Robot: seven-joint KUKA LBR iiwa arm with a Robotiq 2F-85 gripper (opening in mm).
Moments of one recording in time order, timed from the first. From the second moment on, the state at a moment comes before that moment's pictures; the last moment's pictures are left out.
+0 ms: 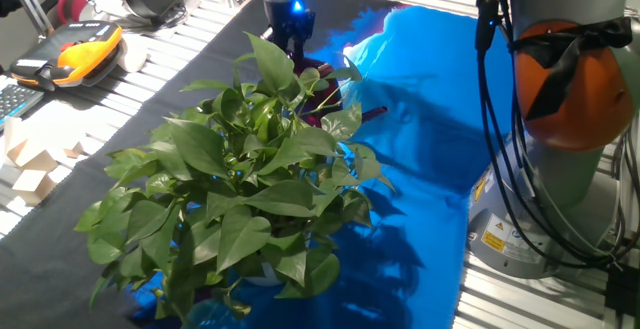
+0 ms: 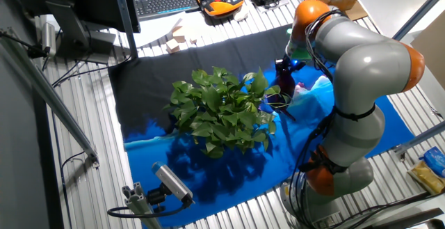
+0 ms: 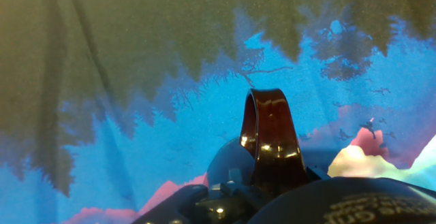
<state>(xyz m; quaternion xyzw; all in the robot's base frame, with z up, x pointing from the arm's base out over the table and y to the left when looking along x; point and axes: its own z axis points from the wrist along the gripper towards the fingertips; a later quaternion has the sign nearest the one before) 0.519 -0.105 0.161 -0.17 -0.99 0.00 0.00</state>
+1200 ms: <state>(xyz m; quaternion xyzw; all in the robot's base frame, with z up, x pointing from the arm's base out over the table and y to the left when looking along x) 0.525 -0.102 0.146 -0.21 -0.98 0.01 -0.03</state>
